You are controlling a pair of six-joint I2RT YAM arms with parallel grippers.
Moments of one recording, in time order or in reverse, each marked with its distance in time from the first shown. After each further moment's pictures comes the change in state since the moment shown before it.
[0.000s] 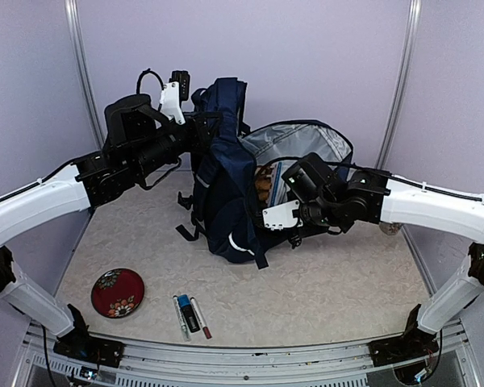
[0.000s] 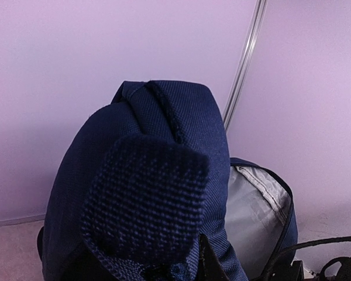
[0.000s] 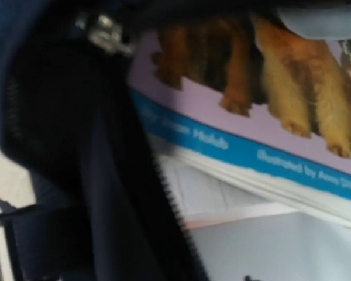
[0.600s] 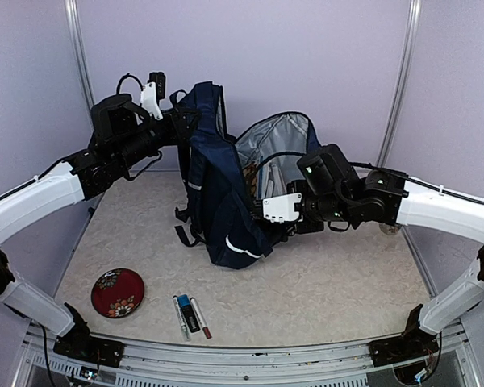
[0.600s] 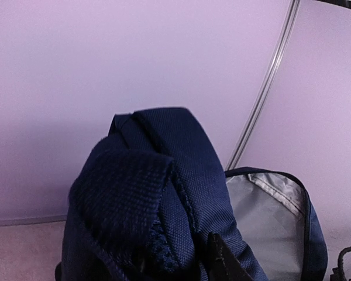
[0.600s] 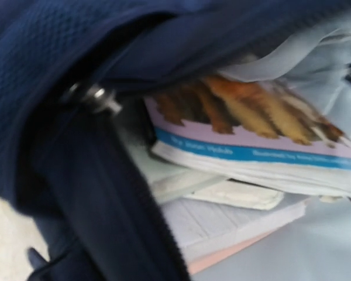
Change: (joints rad) left arm 0.193 -0.029 -0.059 0.006 0.153 -0.075; right arm 0.003 -0.088 -0.049 0.143 -0.196 0.022
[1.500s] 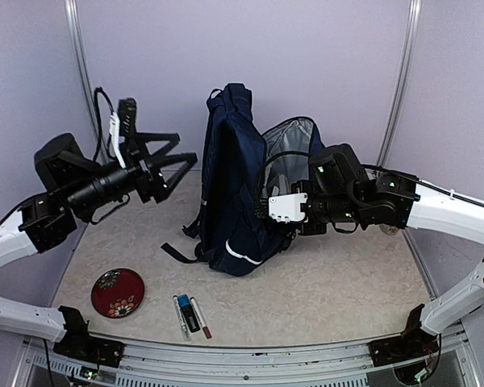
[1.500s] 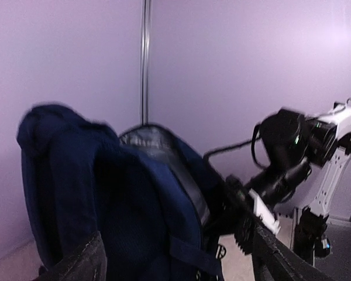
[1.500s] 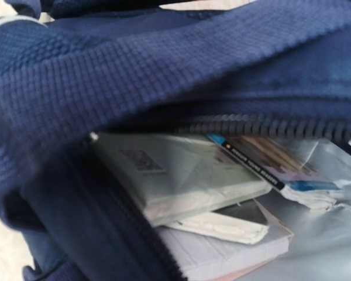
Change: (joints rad) left arm -0.174 -0.403 -0.323 0.067 0.271 0.254; right arm 0.000 -0.069 -0.047 0.037 -0.112 0.043
